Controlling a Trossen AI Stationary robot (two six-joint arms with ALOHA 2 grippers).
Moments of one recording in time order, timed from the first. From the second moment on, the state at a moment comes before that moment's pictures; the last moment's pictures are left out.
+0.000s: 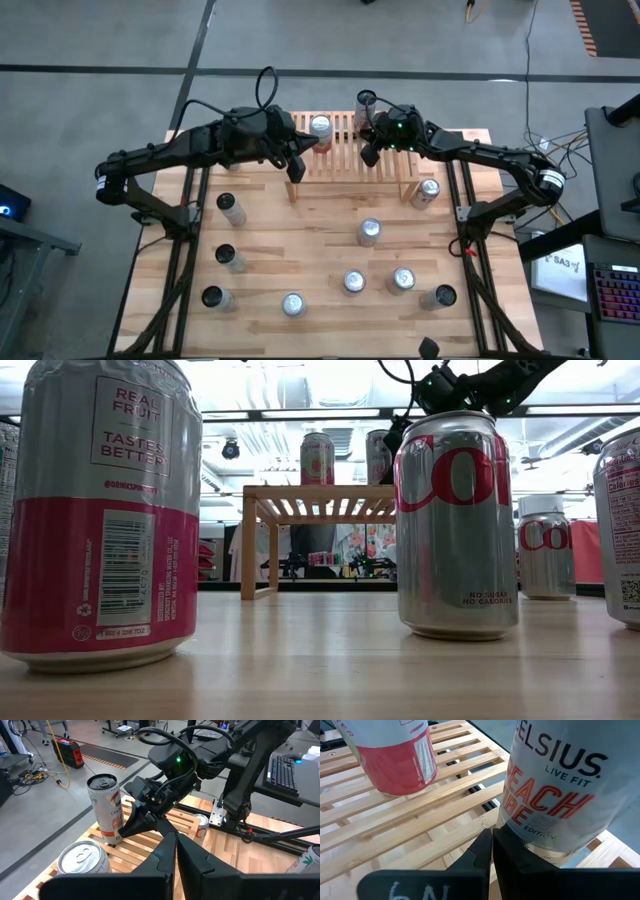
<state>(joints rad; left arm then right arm) 0.15 1.41 1.61 -0.52 -0.23 -0.14 -0.62 1.41 0.97 -0.05 -0.04 -0.05</state>
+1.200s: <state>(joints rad) 0.15 1.41 1.61 -0.51 -0.23 -0.14 -0.62 1.42 0.97 -0.01 -0.08 0.04</state>
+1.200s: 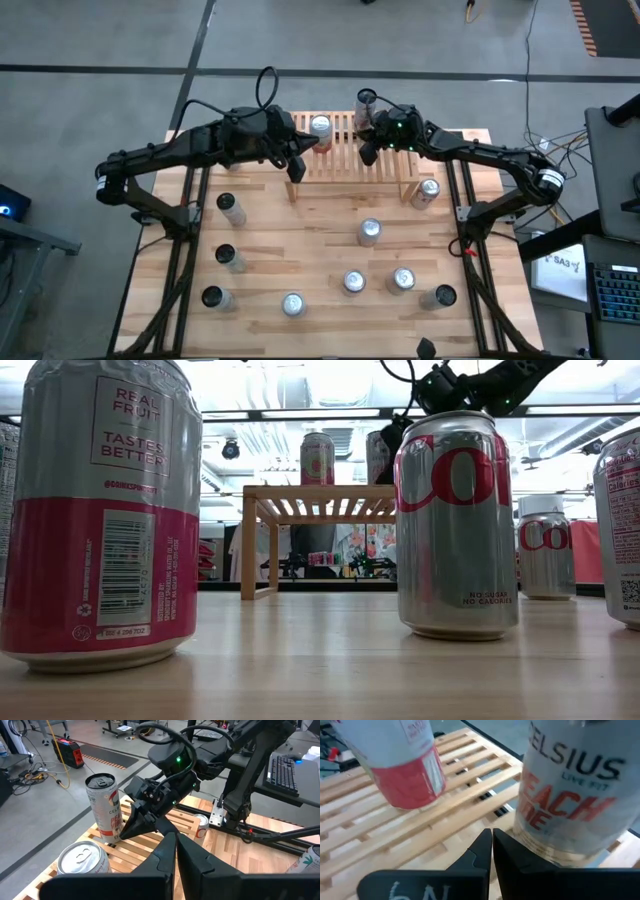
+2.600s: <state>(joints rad) 0.15 1.42 1.61 -0.51 -0.23 -0.14 -0.63 1.18 1.02 -0.18 -0.25 0.32</state>
